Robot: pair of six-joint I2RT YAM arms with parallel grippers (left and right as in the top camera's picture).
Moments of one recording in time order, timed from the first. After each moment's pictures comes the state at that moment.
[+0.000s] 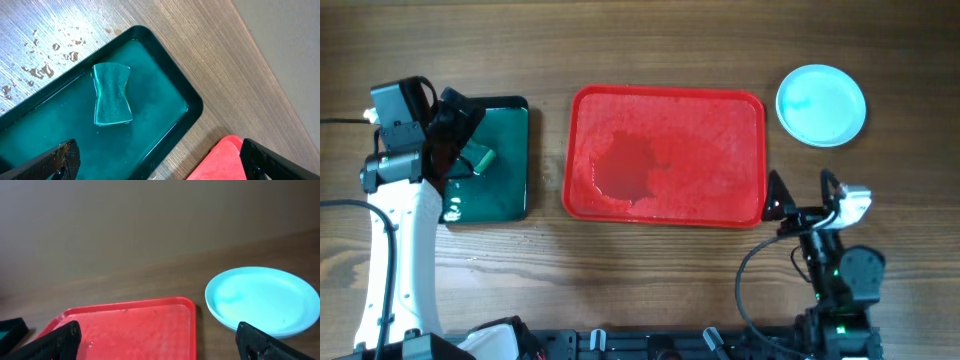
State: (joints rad) left arm 0.24 1.37 1.11 -0.62 -0.02 -0.73; right arm 0.00 0.28 0.03 0.21 -0.14 0.28
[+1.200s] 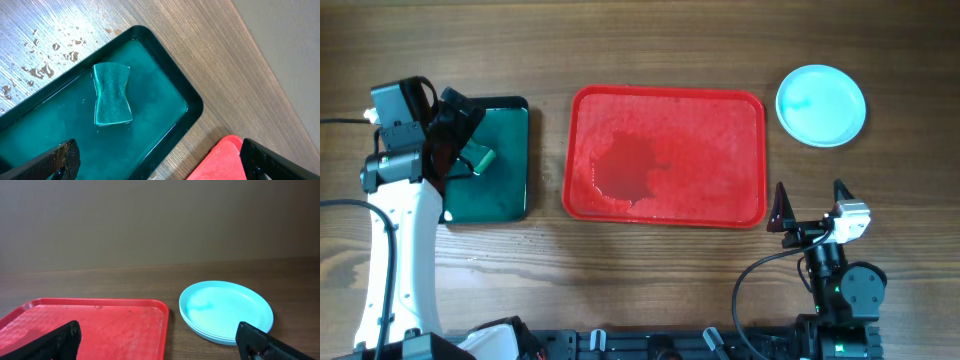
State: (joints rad) left arm 0.24 1.37 1.11 -0.63 -0.02 -0.73; right arm -0.04 0.02 0.01 0.00 -0.11 0.09
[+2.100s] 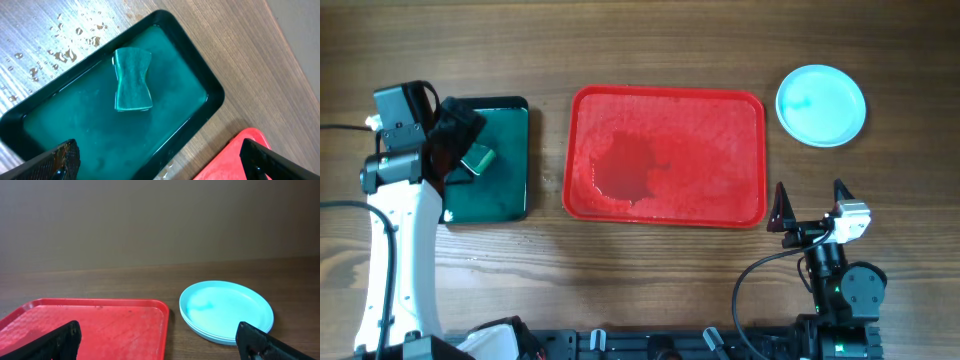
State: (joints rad) left arm 0.24 1.35 1.11 -0.72 -0.06 -0.73; right arm -0.04 0.02 0.01 0.00 -0.11 0.09
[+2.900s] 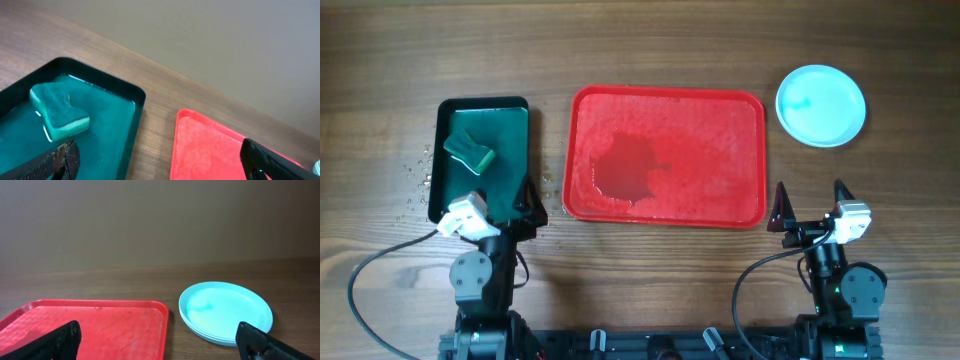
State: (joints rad) left arm 0.05 0.31 0.02 0.16 0.00 -0.44; right arm -0.04 0.01 0.01 0.00 -0.11 0.09
